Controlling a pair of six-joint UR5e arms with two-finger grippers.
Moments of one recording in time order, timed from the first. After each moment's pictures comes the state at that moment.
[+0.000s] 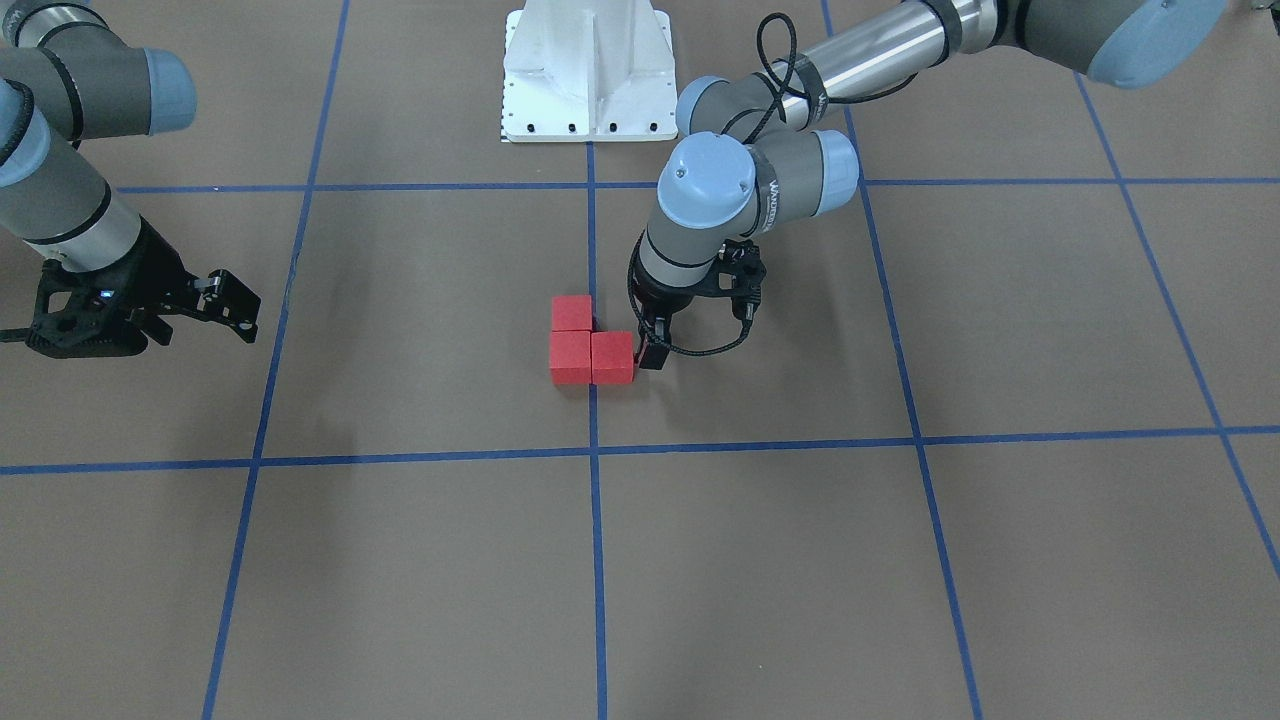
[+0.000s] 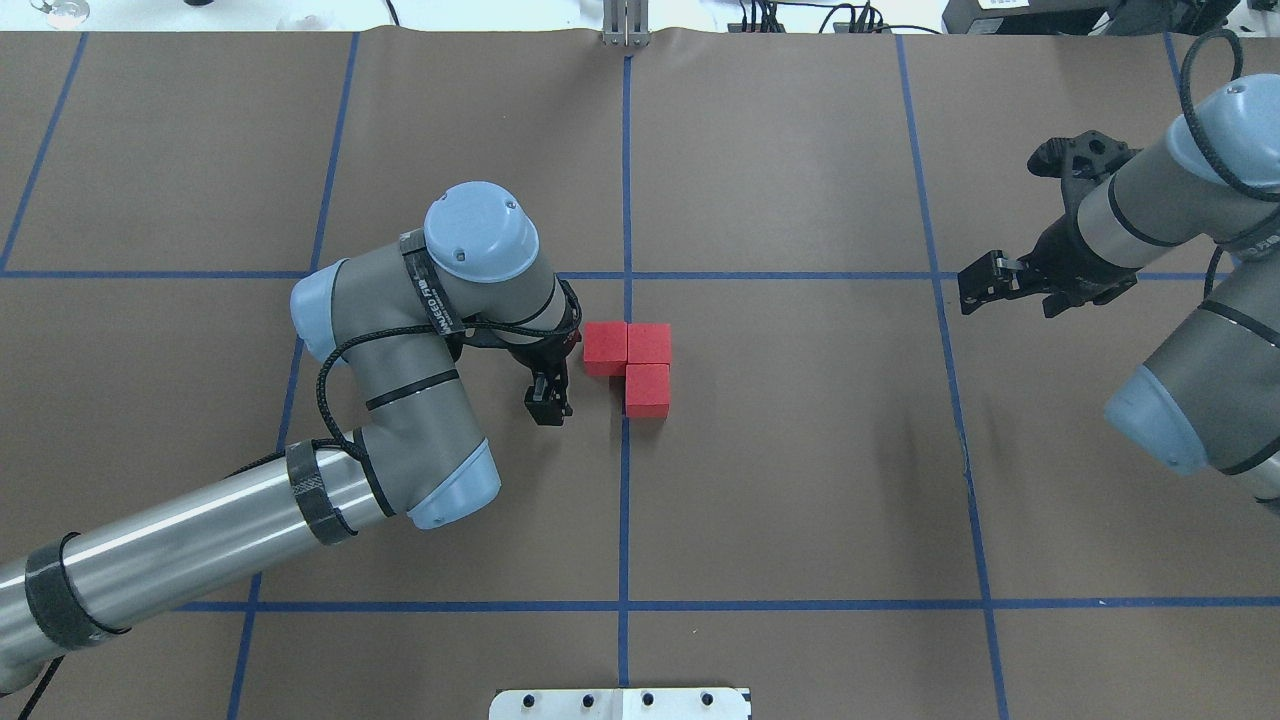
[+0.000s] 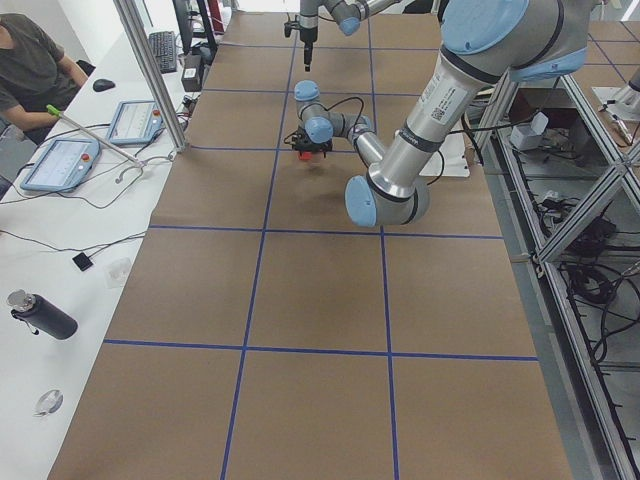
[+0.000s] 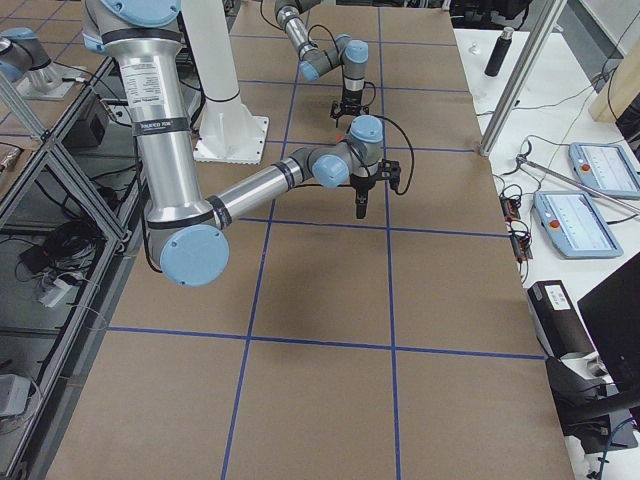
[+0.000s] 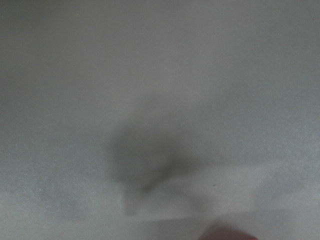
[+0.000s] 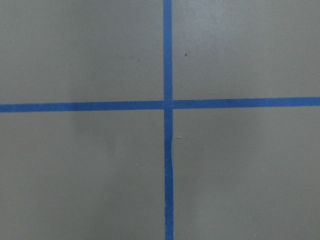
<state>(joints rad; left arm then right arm) -0.56 -2.33 -1.41 -1.82 -2.03 -2.70 0.92 -1.39 1.84 -1.40 2.15 0.89</state>
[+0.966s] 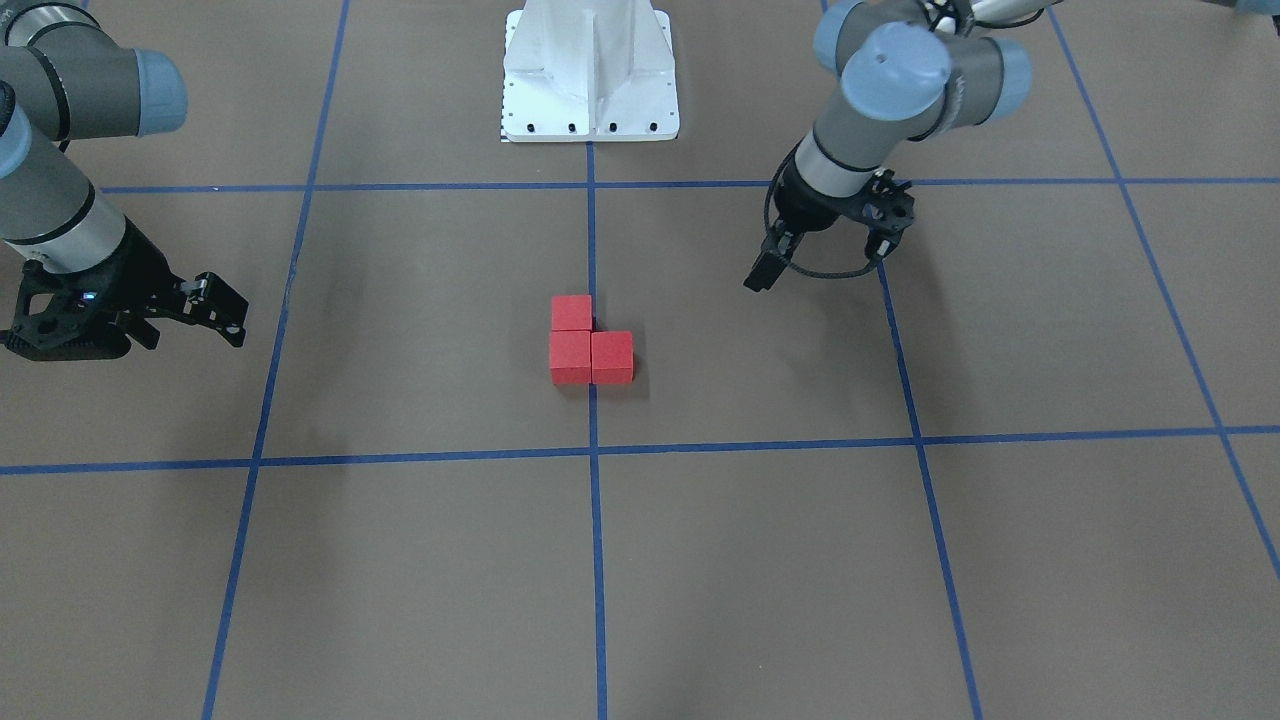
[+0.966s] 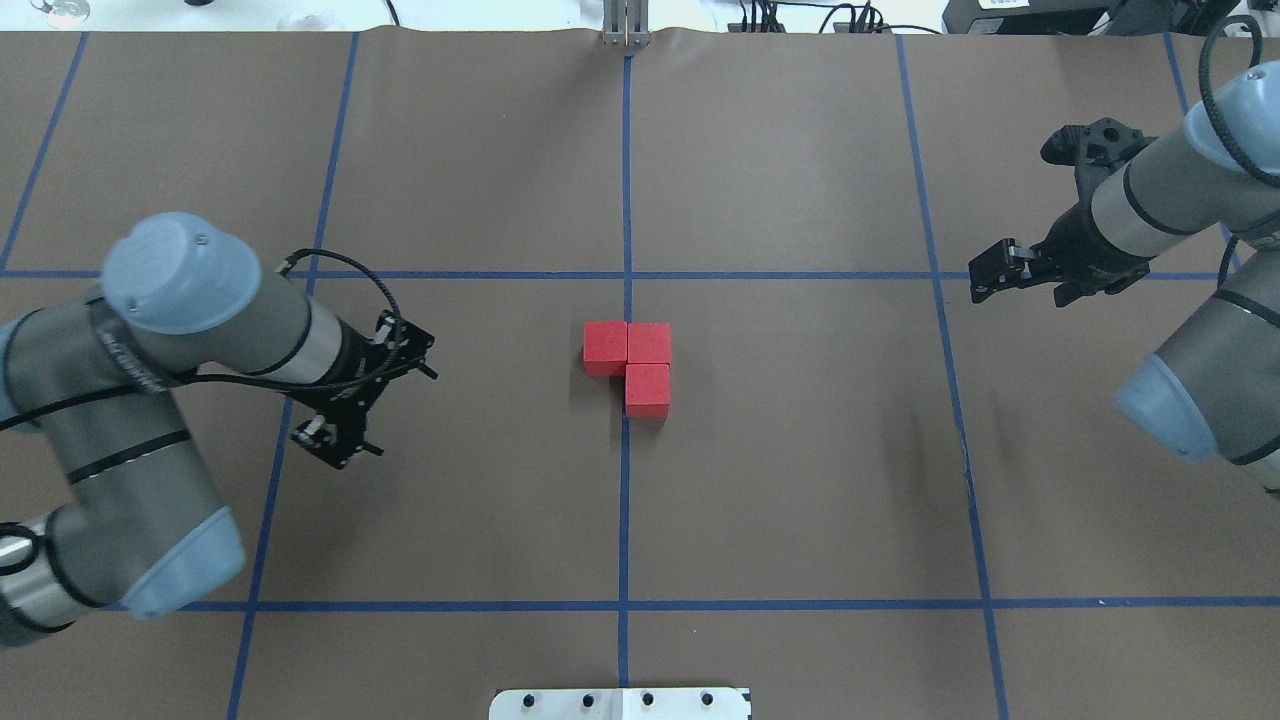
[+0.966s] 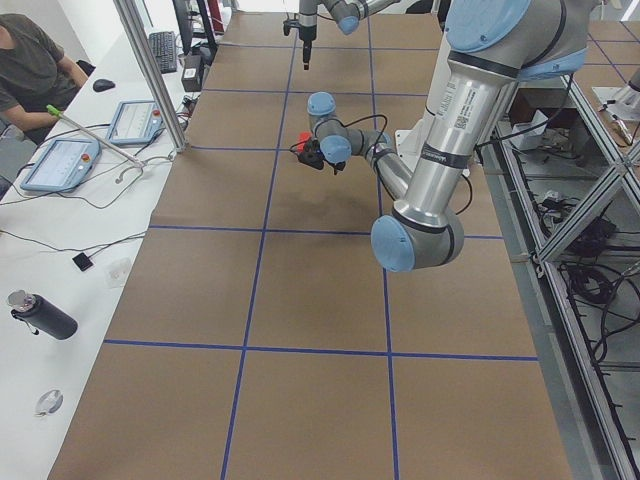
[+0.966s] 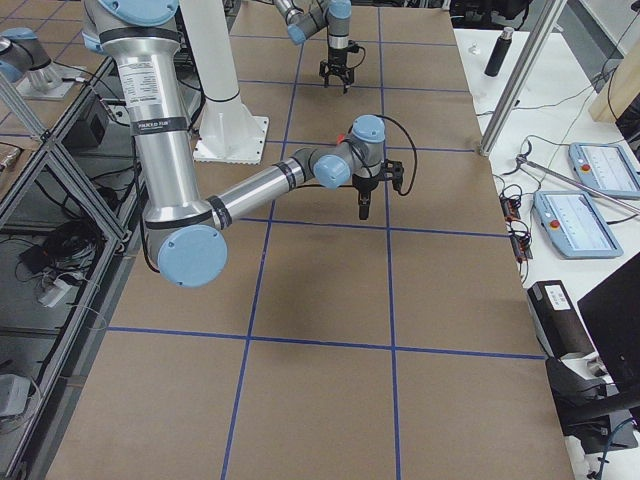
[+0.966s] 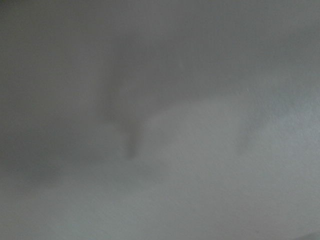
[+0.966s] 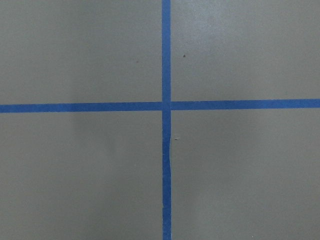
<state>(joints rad) -0.63 -1.84 -1.94 -1.82 -2.06 -2.13 0.95 -1.39 1.84 -1.40 2.15 0.88</state>
